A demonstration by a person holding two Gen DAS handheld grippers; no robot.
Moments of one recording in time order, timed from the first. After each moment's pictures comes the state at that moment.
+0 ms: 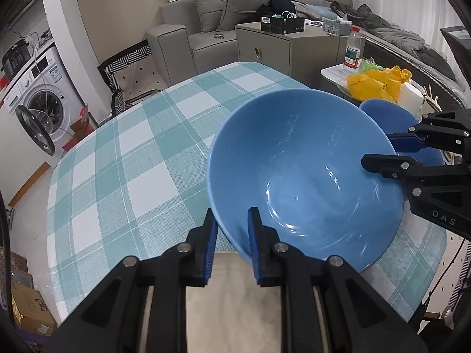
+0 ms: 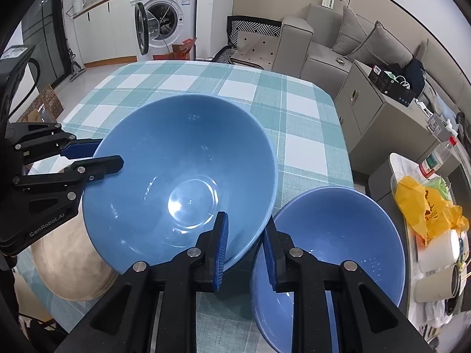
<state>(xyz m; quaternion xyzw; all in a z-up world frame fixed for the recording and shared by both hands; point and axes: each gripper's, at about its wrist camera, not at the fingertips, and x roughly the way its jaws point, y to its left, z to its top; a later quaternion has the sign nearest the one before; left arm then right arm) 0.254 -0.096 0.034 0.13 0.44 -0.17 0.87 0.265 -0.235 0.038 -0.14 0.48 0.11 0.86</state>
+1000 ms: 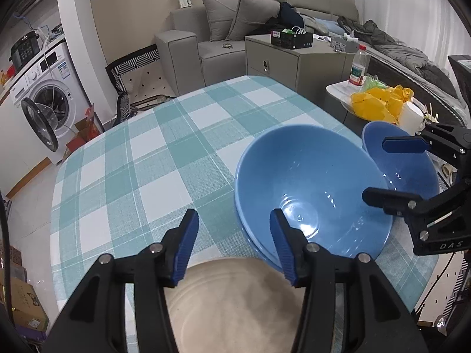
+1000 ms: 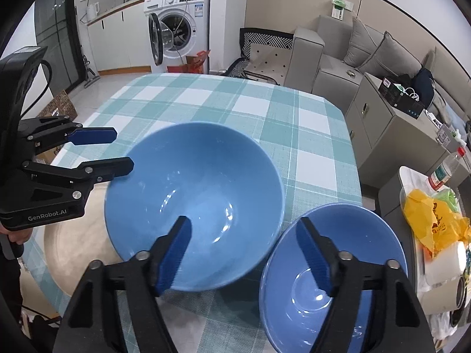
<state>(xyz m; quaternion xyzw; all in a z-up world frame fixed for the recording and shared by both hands) 0.255 -0.077 0.055 0.10 0.42 -0.16 0.89 0.263 -0.237 0.054 -0.12 0.45 0.15 0.87</state>
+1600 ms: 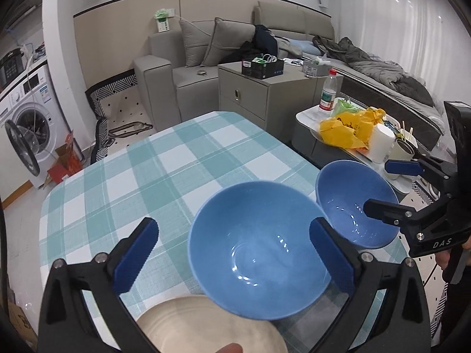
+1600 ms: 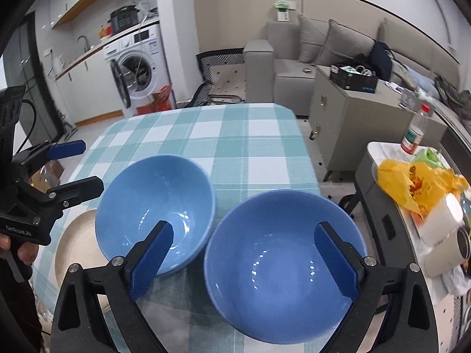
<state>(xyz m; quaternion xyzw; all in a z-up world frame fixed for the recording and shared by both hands) 0.259 -0.116 0.102 0.09 0.37 -0.23 0.90 0.233 -0.320 0.089 -0.01 0.41 0.07 0.91</state>
